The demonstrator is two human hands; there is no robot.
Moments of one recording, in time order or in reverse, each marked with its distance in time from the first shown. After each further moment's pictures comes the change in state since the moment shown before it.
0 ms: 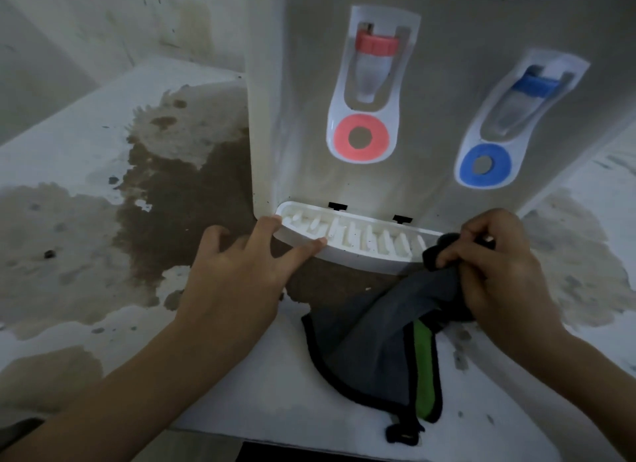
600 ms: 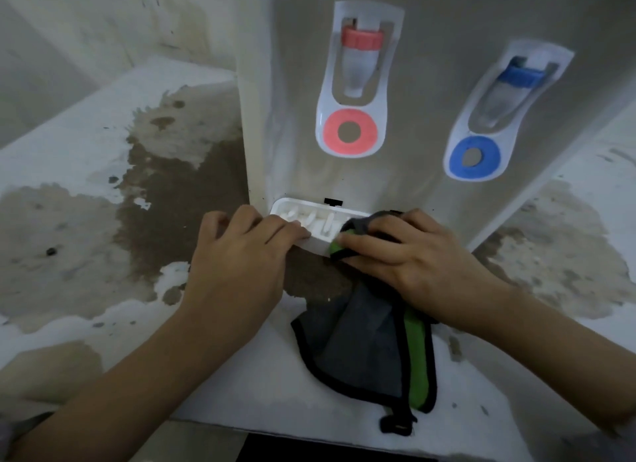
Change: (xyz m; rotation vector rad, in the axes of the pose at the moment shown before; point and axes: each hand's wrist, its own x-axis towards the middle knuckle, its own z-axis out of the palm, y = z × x) left_hand 0.009 0.003 0.000 -0.060 0.204 0.000; right_hand 0.032 -0.020 0.023 -0.401 -0.233 -0.792
